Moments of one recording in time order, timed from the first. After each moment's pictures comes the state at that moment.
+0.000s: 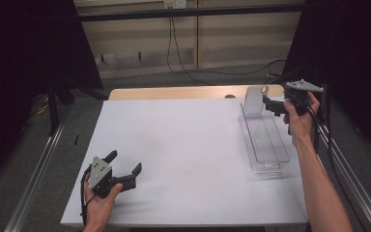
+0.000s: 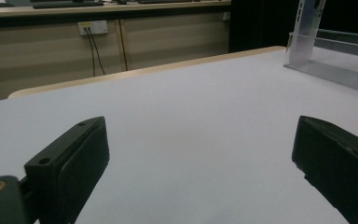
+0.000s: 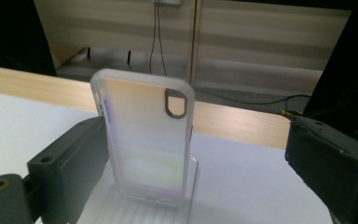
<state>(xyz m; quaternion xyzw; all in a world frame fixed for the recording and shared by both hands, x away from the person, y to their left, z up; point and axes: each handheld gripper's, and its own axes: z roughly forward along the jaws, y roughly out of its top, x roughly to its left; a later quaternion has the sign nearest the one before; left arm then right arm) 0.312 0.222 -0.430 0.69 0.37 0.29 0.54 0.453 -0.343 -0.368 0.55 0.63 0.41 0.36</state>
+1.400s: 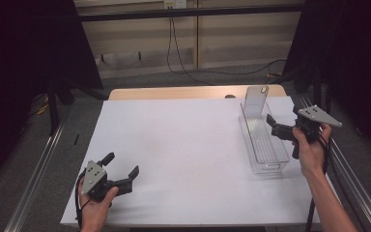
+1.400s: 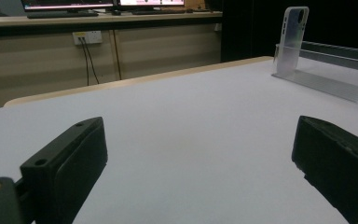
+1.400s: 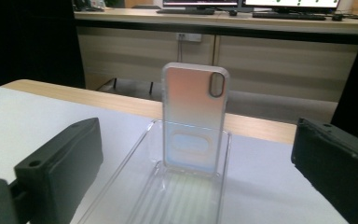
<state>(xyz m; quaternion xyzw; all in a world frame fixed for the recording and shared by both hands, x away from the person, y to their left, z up) 0.301 0.230 -0.429 0.69 0.36 0.29 0.56 0.364 -0.333 -0.376 0.49 0.61 0.48 0.38</state>
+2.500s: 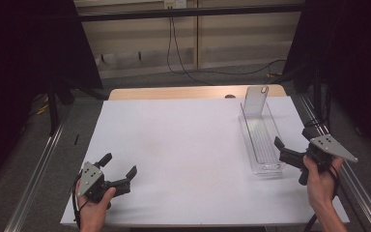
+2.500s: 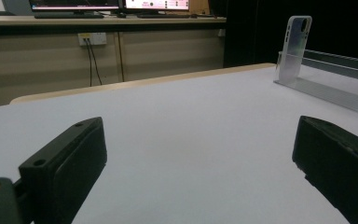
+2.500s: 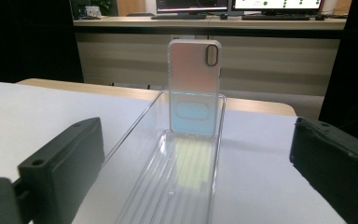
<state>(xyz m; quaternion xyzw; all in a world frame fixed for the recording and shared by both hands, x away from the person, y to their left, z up) 0.297 0.235 -0.427 0.68 0.37 0.29 0.56 0.292 -0.333 -0.398 0.51 0.59 0.49 0.40</state>
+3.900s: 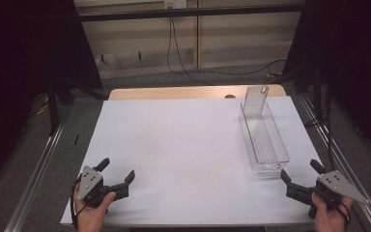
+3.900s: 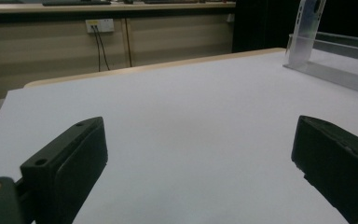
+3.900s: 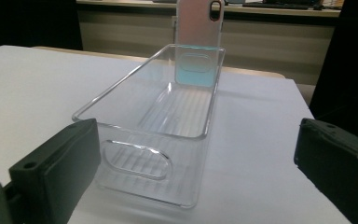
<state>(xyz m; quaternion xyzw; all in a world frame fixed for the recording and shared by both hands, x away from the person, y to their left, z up) 0.287 0.239 -0.432 0.69 0.39 0.29 0.53 0.217 -0.336 -0.434 0.50 0.61 0.47 0.40</state>
